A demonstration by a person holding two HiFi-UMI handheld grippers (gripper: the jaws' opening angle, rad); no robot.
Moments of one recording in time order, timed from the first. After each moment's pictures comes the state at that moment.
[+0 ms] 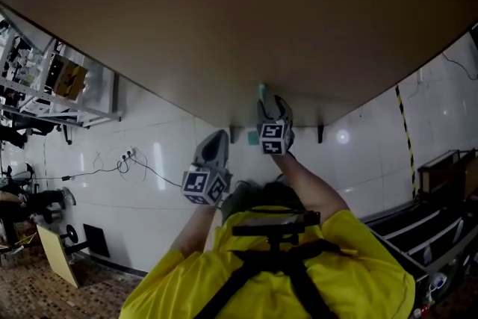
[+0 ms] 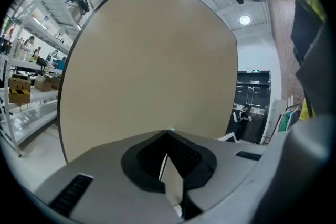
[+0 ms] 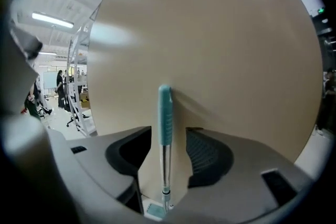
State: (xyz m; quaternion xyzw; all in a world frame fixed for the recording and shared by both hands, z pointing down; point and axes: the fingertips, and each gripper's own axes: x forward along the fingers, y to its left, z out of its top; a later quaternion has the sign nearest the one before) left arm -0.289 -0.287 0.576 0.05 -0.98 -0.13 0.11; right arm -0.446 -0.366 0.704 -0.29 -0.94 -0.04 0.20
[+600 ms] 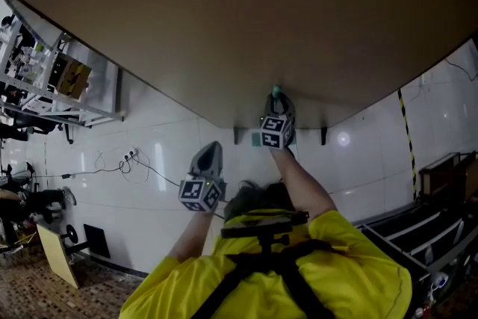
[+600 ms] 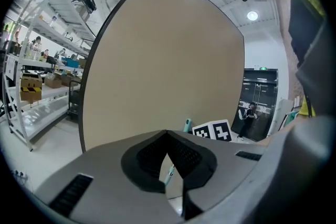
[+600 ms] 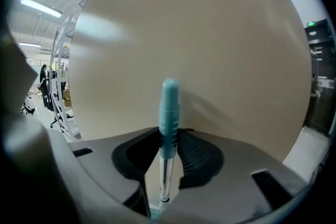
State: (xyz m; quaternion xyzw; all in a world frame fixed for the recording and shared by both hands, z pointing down) left arm -0.247 -0.242 0.598 0.02 -0.98 -0.14 0.14; right arm -0.468 -0.356 0.710 -0.21 -0.96 -0.06 0.19
